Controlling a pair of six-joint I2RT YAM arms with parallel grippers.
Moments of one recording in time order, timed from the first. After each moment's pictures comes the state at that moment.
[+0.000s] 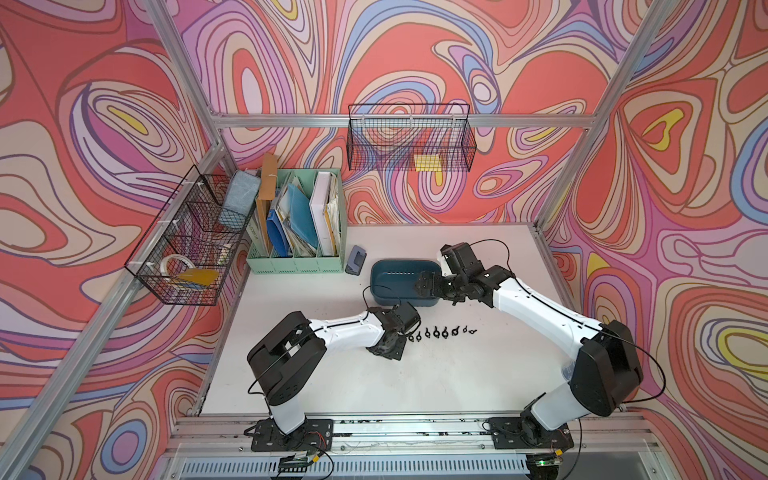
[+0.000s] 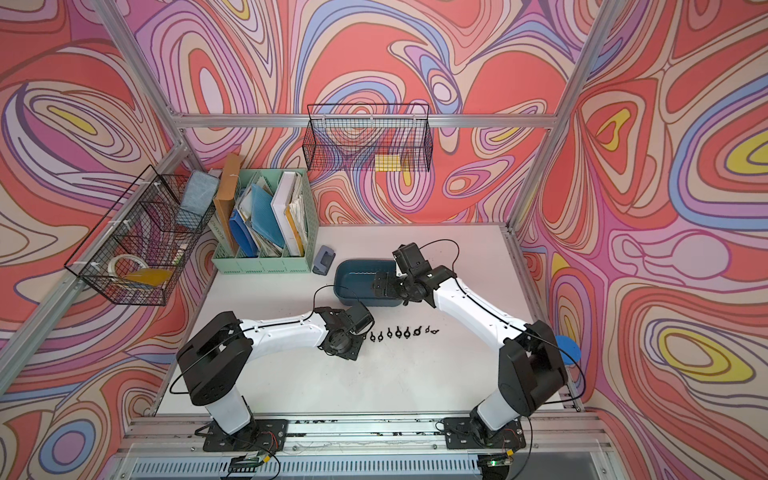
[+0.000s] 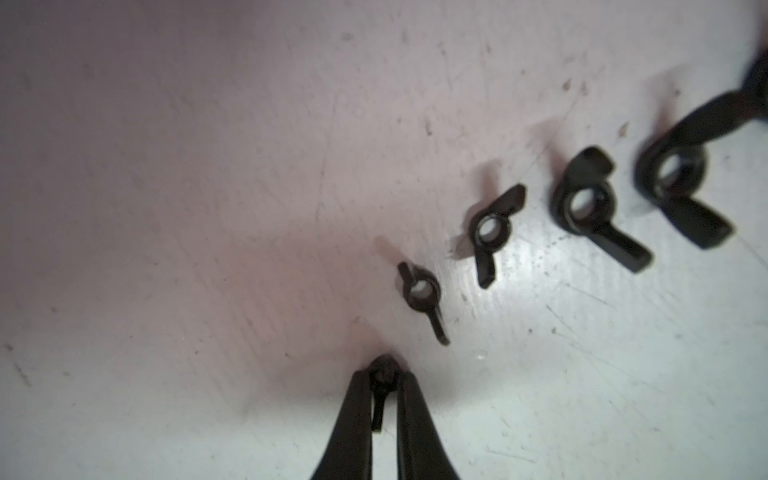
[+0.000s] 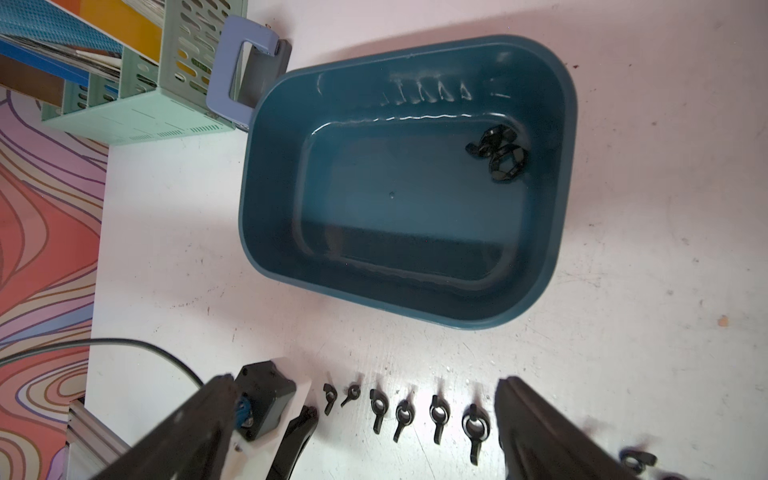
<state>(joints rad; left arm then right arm) -0.88 1.76 1.04 -0.68 -0.11 -0.54 0.54 1.56 1.24 -0.57 -0.13 0.57</state>
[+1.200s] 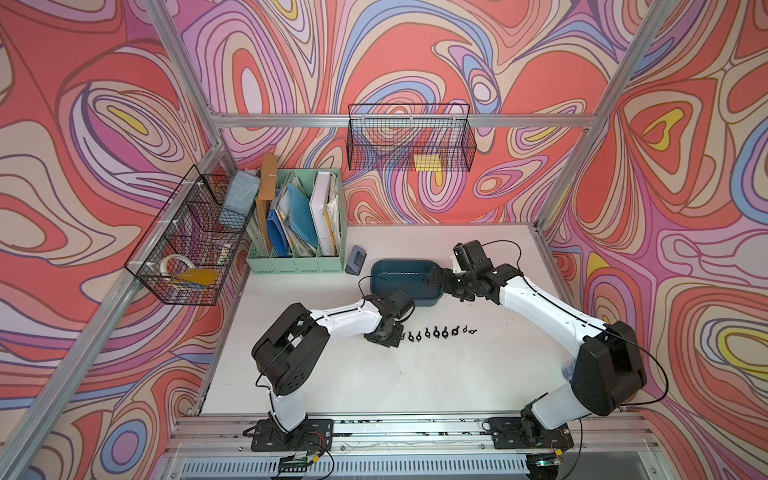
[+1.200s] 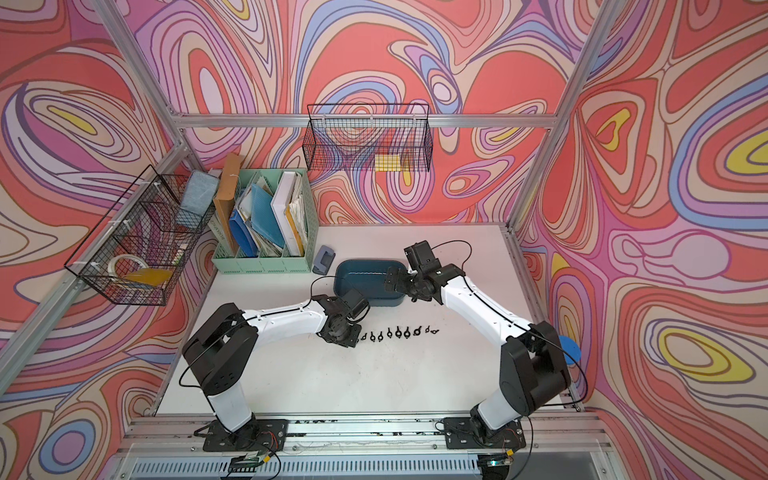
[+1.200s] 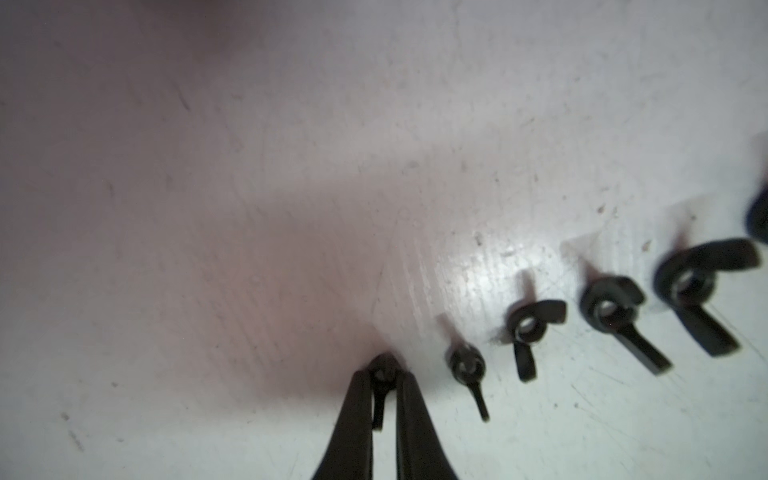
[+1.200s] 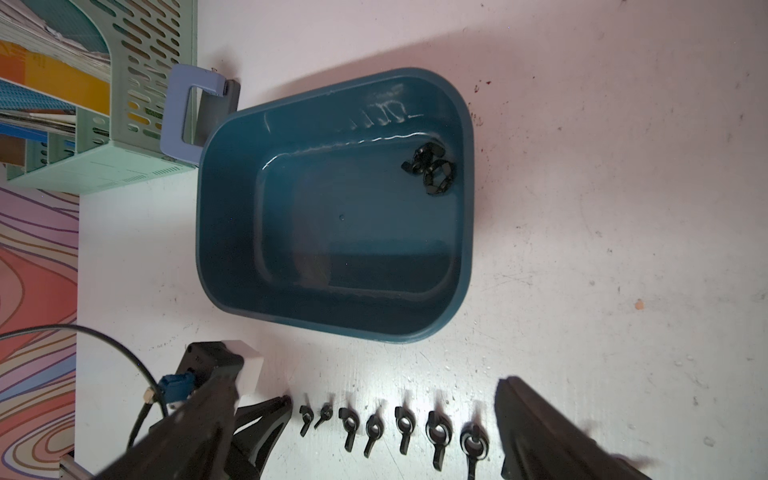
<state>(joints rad) -0.78 1.79 1.09 -0.68 -0.07 -0.48 0.46 1.55 1.21 -0.58 -0.11 0.60</state>
